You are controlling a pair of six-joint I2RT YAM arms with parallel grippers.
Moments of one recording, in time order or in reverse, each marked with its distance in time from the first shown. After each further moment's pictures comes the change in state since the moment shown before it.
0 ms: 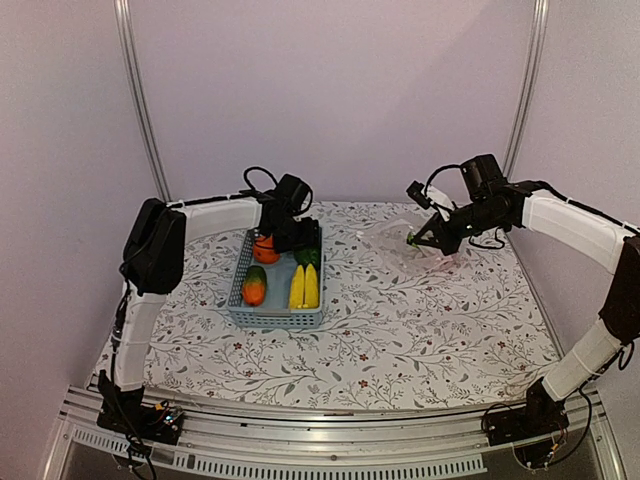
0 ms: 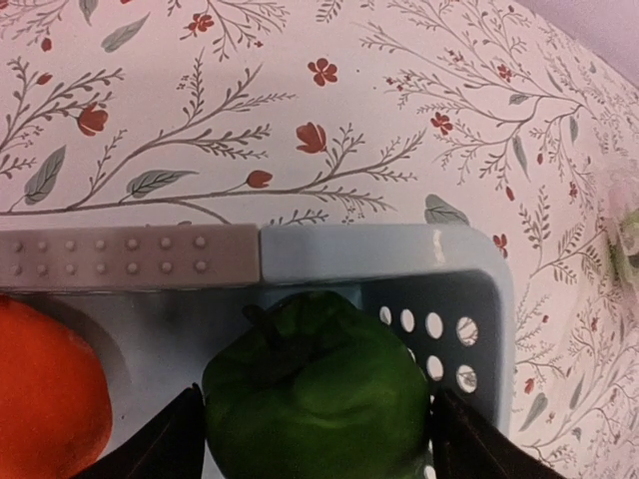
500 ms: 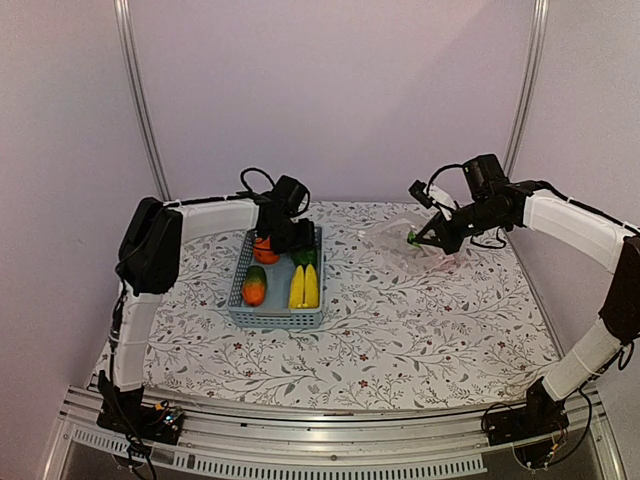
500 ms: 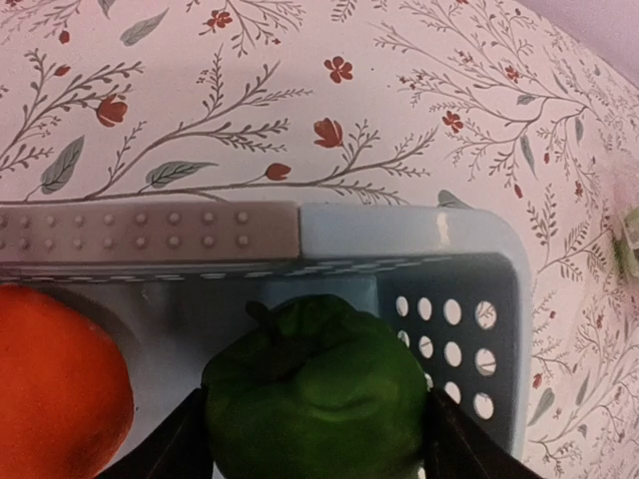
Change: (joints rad) left arm 0.003 -0.016 -0.034 0.027 -0.007 -0.003; right arm -0.013 0.000 0.000 0.000 0.000 0.000
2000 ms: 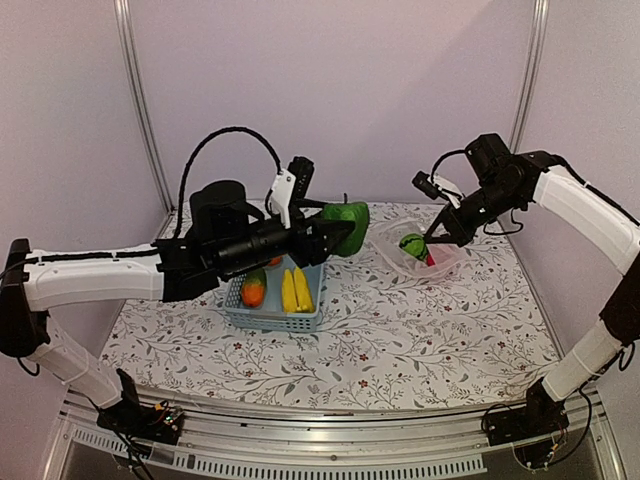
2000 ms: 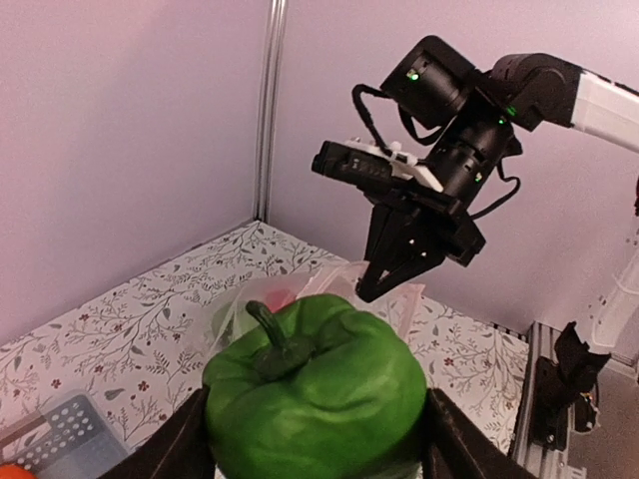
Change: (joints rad) left arm -0.380 -0.880 -0.843 0.843 0.103 0.478; right arm 0.035 -0.003 0.232 -0.395 -0.005 0.042
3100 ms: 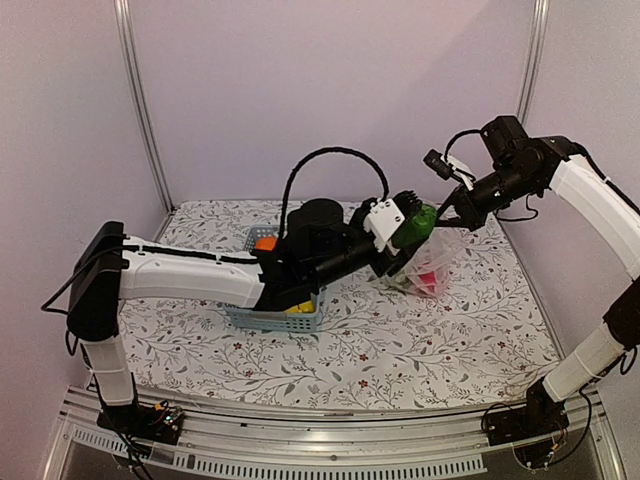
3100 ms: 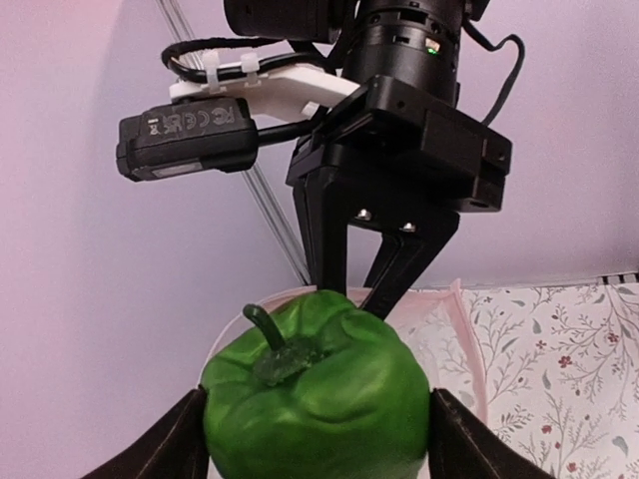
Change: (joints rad) left arm -0.151 0.457 0.340 0.227 -0.153 0.549; right arm -0.015 -0.035 0.119 -0.118 -0.087 -0.006
